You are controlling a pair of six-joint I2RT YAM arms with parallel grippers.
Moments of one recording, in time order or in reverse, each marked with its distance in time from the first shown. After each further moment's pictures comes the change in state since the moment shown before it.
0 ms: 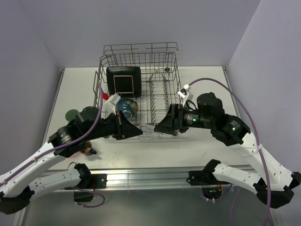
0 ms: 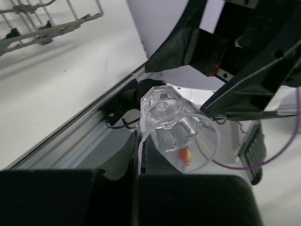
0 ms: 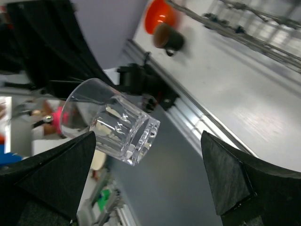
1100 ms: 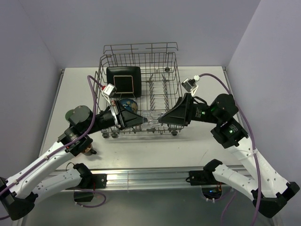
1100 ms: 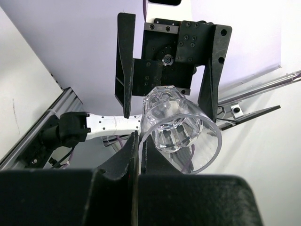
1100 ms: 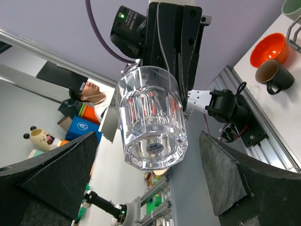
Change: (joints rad) left arm 0.155 -0.019 -0.185 0.677 0.271 -0.264; right arm -0.174 -0.072 -0.188 0.698 -0.470 0.428
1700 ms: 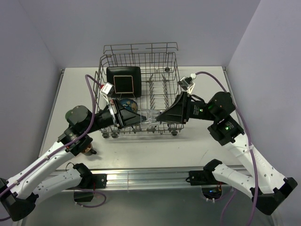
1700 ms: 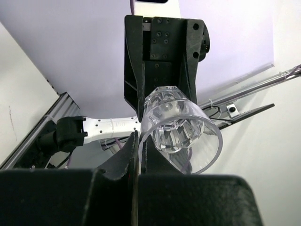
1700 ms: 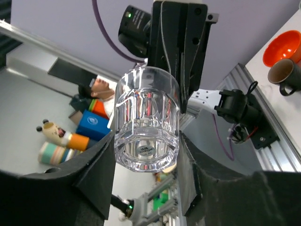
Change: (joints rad) left arm 0.024 0.000 -0.012 0.054 0.021 -0.019; right arm -0.002 0.047 -0.006 0.097 -0.035 0.064
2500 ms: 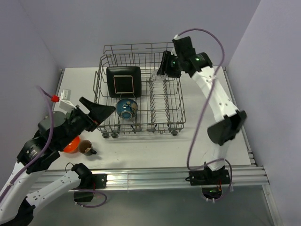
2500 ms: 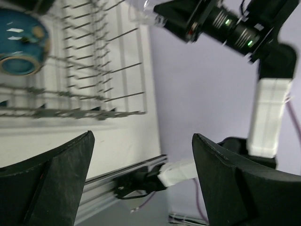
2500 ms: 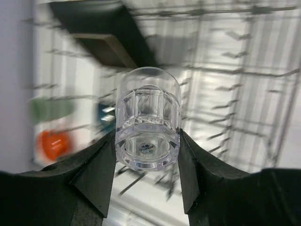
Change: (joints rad) left arm 0.045 -0.204 0.309 -0.887 -0.647 0.179; right arm -0.155 0.896 1.066 -1.018 0.732 -0.705
